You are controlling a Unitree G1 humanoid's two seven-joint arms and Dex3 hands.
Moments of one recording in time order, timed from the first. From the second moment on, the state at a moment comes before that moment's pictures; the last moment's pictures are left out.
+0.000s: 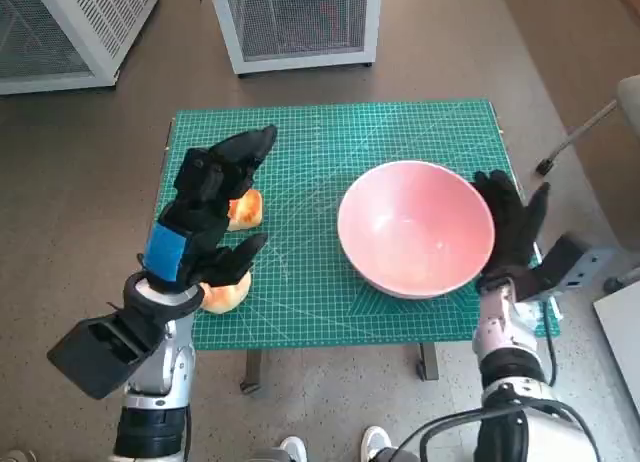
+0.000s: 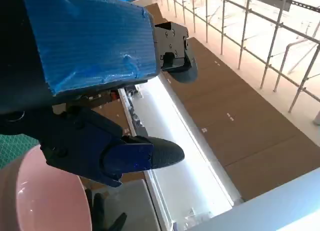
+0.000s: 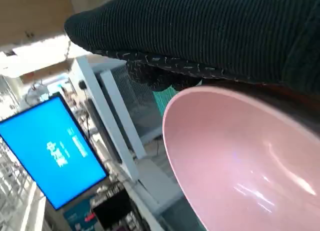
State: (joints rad) left arm -0.32 0.15 0.09 0.05 -0.24 -0.49 -0.38; right arm -0.81 -0.13 -0.50 1.32 0.31 -0.42 0.30
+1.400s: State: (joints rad) left arm -0.26 0.16 0.12 0.04 -0.17 -0.52 -0.29; right arm -0.91 -0.03 -0.45 1.33 0.27 -0.37 0.28
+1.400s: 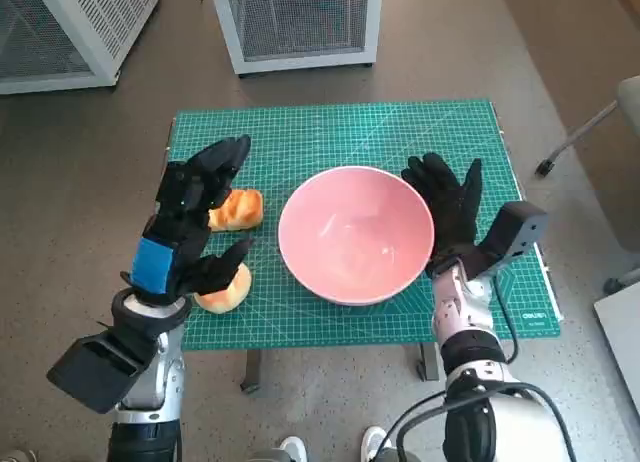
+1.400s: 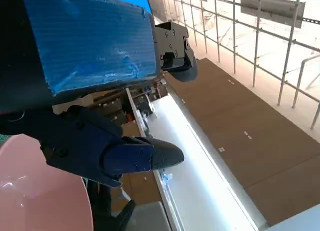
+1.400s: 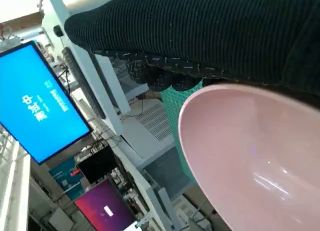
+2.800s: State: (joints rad) left arm -0.31 0.17 0.13 0.13 -0.17 -0.56 -0.29; right arm -0.70 -0.01 -0.24 0.73 0.33 -0.92 0.72
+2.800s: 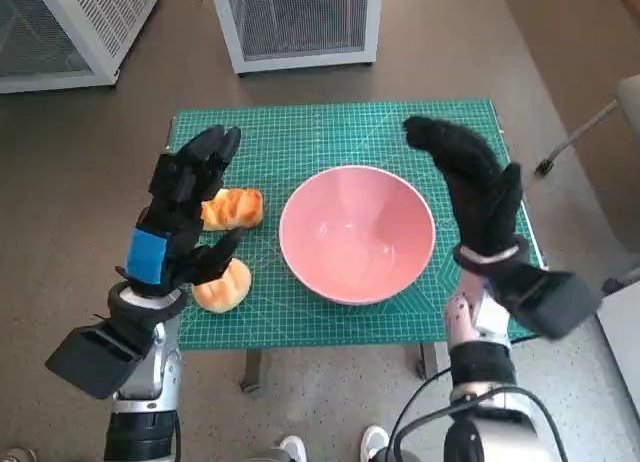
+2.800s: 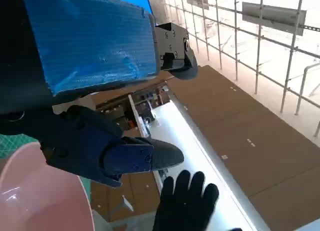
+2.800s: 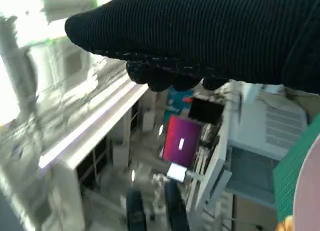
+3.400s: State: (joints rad) left arm -0.35 0.17 0.13 0.15 -0.17 -0.59 -0.31; right arm -0.60 -0.04 -0.13 0.54 0.31 -0.91 0.66
